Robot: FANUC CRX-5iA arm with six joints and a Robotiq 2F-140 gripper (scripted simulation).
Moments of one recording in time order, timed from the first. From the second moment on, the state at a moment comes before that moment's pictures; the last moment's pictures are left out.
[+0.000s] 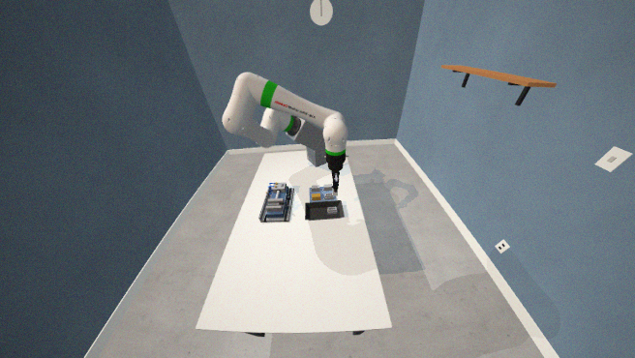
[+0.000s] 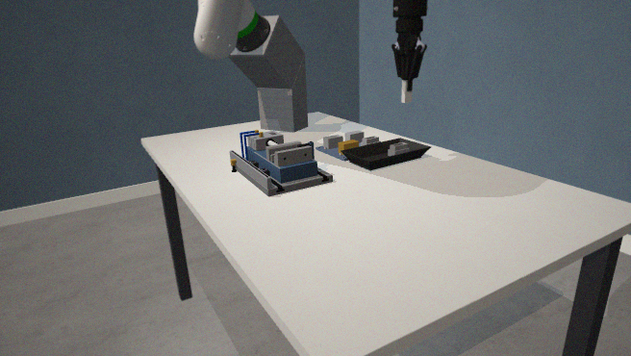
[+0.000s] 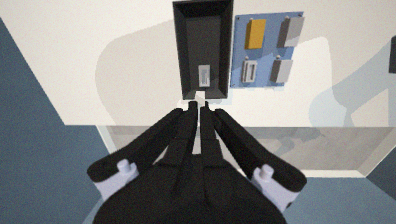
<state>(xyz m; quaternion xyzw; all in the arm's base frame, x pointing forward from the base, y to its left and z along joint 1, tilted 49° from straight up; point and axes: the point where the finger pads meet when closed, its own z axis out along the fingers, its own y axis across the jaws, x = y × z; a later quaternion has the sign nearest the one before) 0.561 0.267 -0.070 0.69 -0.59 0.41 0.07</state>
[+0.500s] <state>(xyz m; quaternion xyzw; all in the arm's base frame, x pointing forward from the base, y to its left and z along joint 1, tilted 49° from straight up) 0.572 0.255 -0.083 0.69 -0.59 0.41 0.07</state>
